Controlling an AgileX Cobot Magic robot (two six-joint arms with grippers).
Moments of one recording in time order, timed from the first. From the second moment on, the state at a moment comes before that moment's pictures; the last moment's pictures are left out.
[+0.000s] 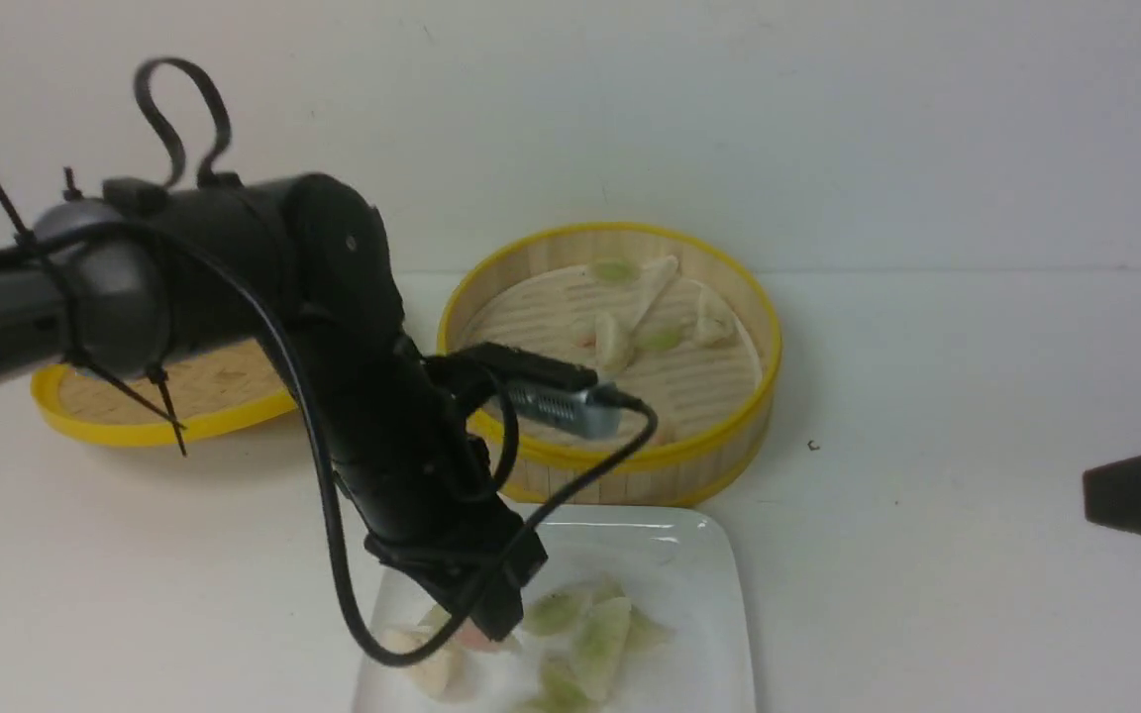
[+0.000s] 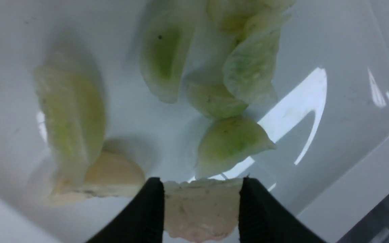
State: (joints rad) right arm 0.09 0.94 -0.83 0.50 1.01 -0.20; left arm -0.45 1.80 -1.23 -0.40 1.09 0.39
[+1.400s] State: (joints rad) right arm 0.46 2.43 -2.27 0.26 1.12 -0.17; left arm -0.42 1.00 -0.97 -0.15 1.07 0.10
